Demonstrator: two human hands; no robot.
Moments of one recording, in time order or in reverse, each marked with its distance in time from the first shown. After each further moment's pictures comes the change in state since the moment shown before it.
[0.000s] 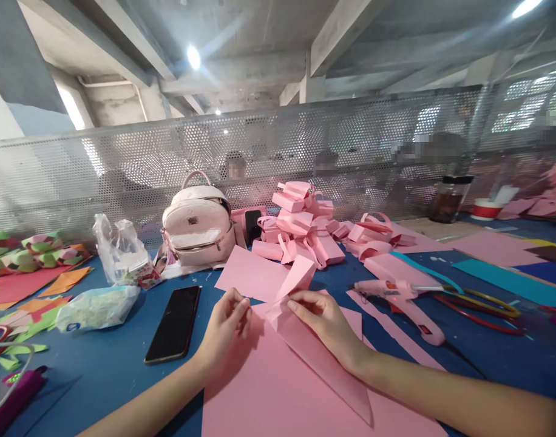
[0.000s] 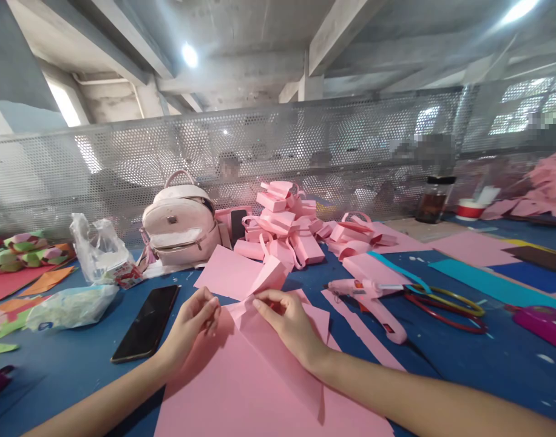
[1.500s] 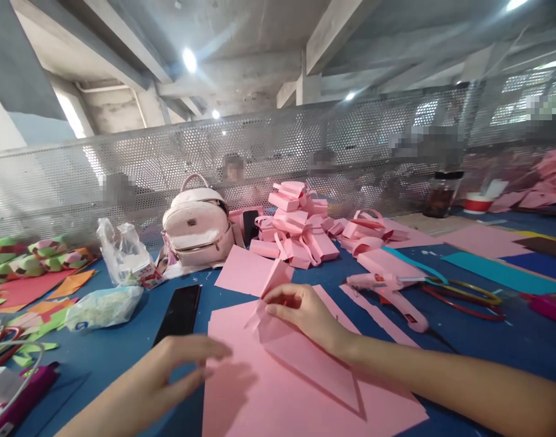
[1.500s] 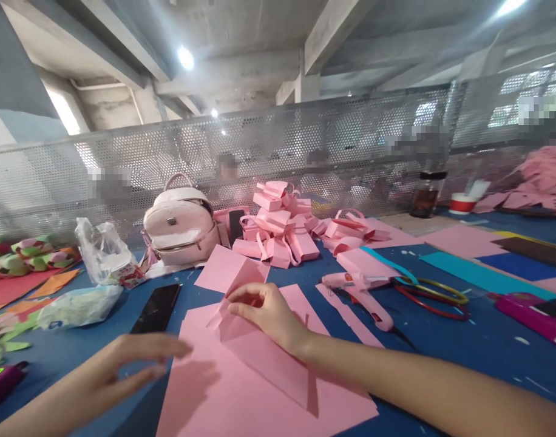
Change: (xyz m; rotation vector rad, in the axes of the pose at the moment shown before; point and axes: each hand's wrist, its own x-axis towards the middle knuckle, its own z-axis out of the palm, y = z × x) left_hand -0.085 0.079 -0.069 0.845 -0.361 -0.035; right_hand 0.003 -0.025 0.010 0.112 -0.200 -0.034
